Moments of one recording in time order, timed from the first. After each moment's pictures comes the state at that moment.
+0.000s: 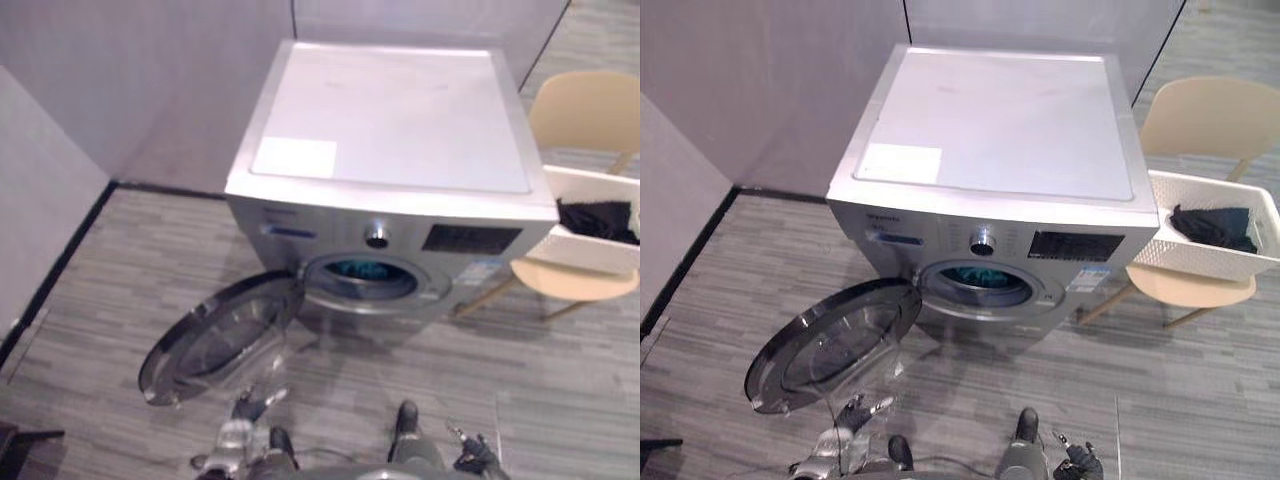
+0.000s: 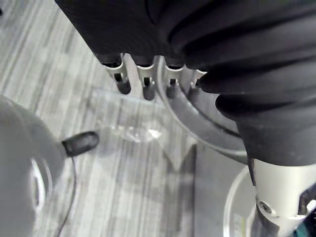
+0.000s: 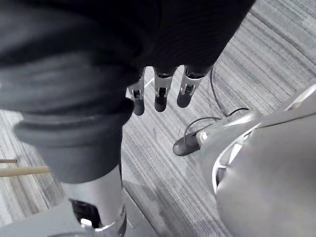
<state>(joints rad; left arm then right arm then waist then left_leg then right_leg) -0.01 0.08 0.01 1.12 -0.01 -0.08 0.13 0.10 -0.05 -0.38 1.06 0.47 -0.10 -0.08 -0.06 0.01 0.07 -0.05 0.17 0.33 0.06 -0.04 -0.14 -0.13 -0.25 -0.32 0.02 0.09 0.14</state>
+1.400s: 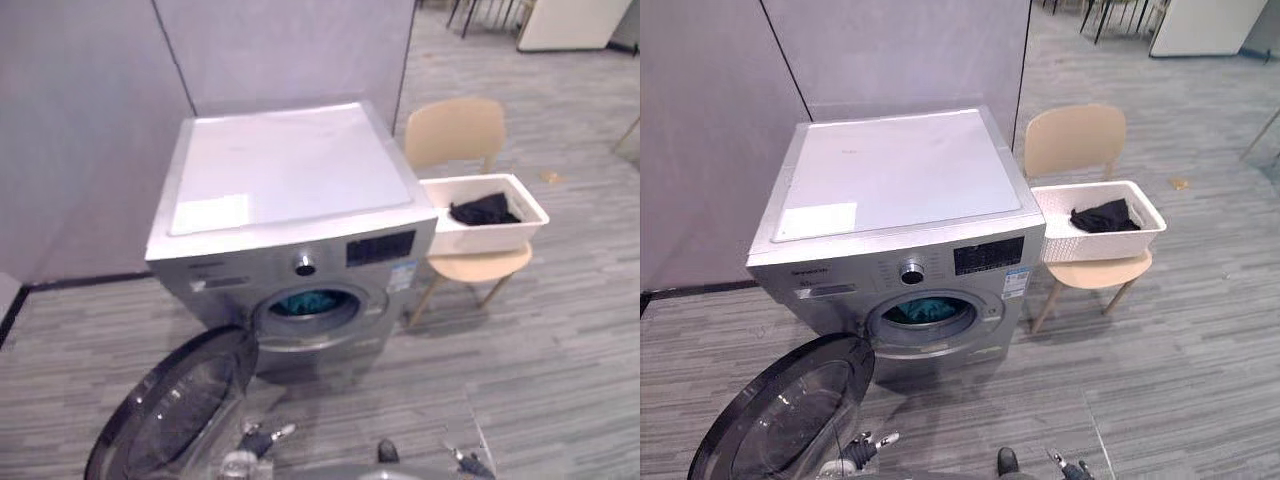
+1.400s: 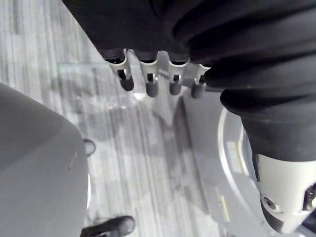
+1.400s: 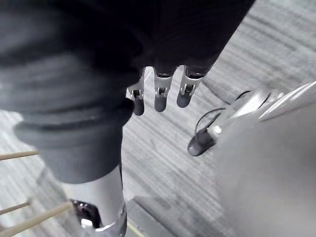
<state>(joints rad) 0.00 0.03 0.07 1.18 0.10 -0.05 0.07 0.15 -0.06 -0.38 1.12 0.44 -0.07 -0.02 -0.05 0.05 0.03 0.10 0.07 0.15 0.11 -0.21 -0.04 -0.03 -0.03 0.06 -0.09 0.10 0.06</state>
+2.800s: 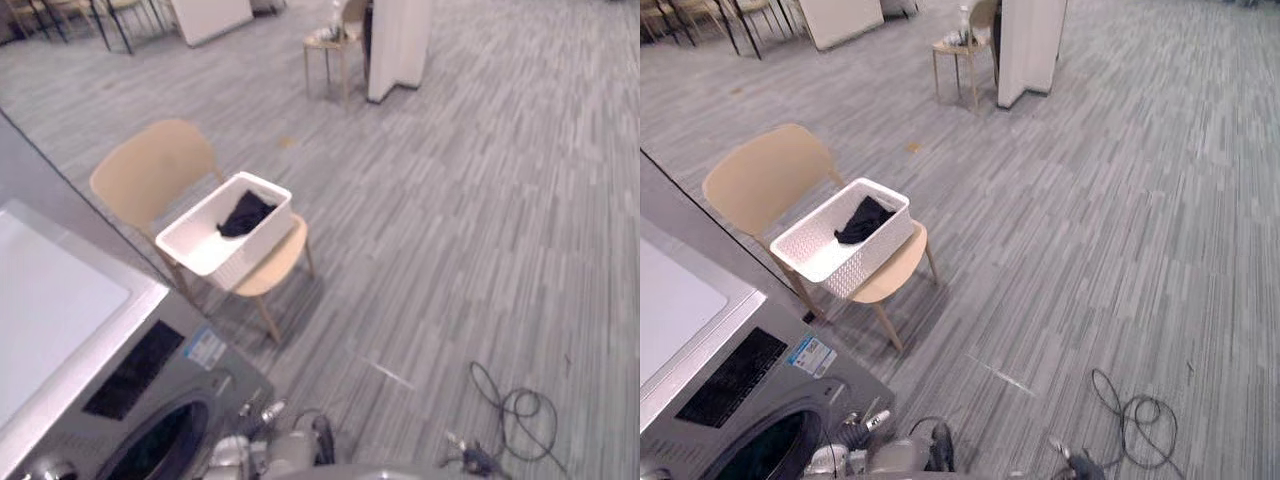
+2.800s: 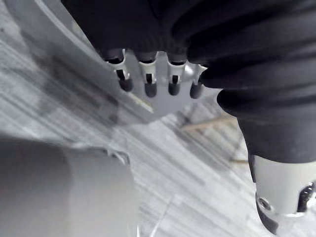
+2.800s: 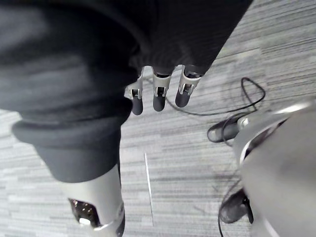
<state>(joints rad) 0.02 0.04 0.23 1.11 0.05 -0.08 0.07 0.02 -0.12 -0.33 1.15 0.32 -0.06 0.01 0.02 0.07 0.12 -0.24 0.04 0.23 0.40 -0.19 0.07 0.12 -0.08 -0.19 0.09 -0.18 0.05</state>
